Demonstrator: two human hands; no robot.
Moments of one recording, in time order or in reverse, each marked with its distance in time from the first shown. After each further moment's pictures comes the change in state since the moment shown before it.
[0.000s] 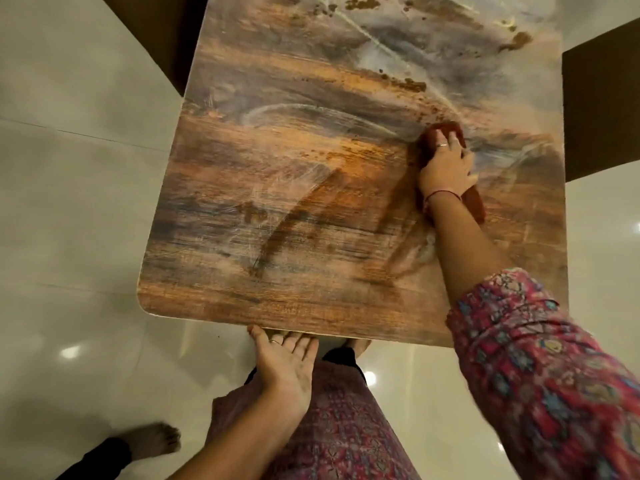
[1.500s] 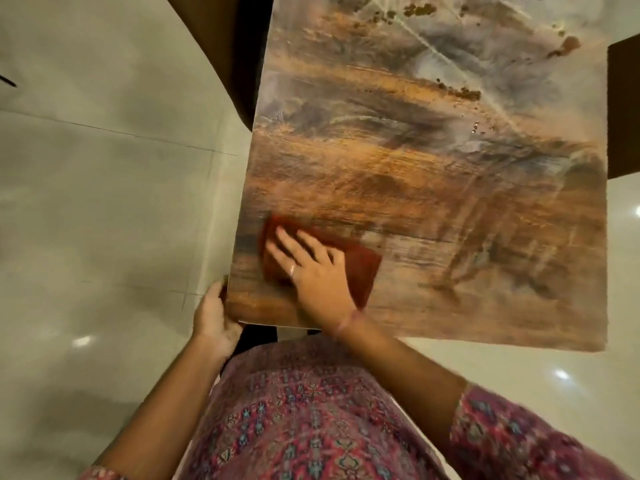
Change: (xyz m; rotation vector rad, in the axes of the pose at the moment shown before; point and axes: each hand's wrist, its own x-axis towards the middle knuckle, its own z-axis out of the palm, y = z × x) left_hand 0.046 0.219 -0.030 0.371 -0.084 0.086; right_hand -0.261 -0.144 0.083 -0.121 -0.190 -0.883
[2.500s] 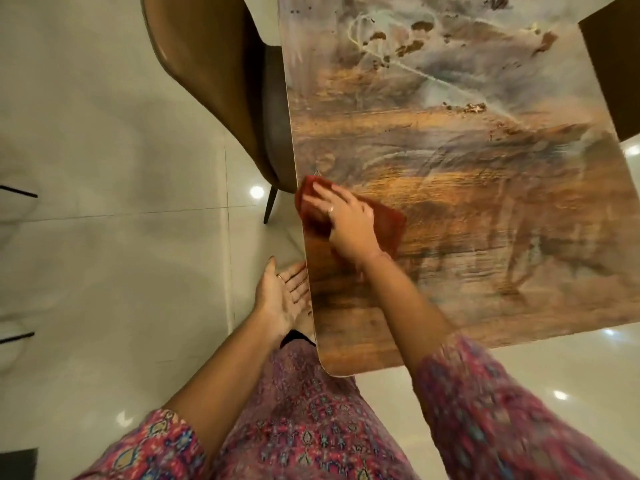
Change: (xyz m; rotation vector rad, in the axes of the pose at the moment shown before) left_hand 0.017 0.129 0.060 0.300 -0.260 -0.137; right_hand 0.167 0.005 -0.033 0.238 0.138 0.365
